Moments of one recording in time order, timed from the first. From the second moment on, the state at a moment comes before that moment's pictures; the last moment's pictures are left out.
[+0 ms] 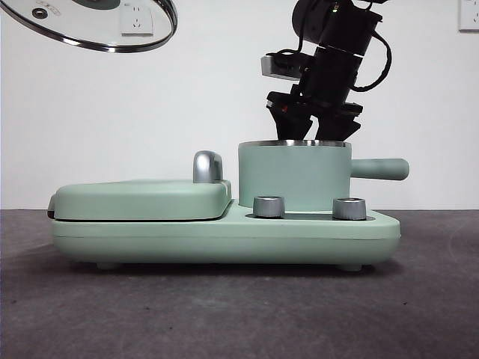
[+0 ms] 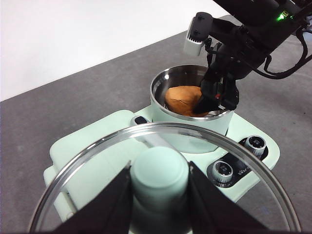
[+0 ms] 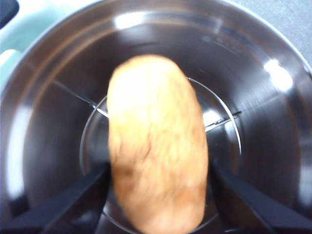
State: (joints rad) left arm -0.45 0.90 0.99 -0.43 0.17 0.11; right arm 0.42 1.92 1.69 -0.77 -0.10 -0.17
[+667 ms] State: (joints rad) left arm -0.45 0.90 0.99 -0.41 0.18 0.11; right arm 0.37 1.05 1.23 -0.80 -0.10 -0.15
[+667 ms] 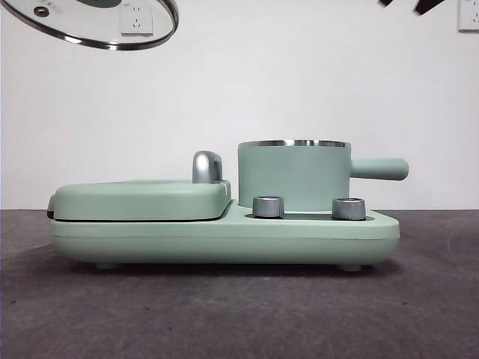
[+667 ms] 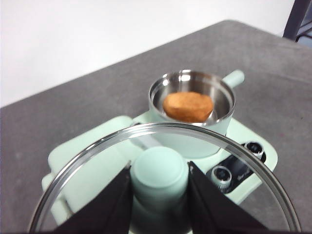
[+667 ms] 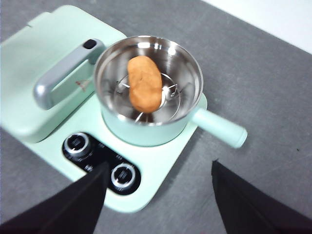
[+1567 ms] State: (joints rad) left arm -0.57 1.37 1.00 0.33 0.21 0.11; right arm 0.37 0.56 0.96 -0.93 -0.10 -0.02
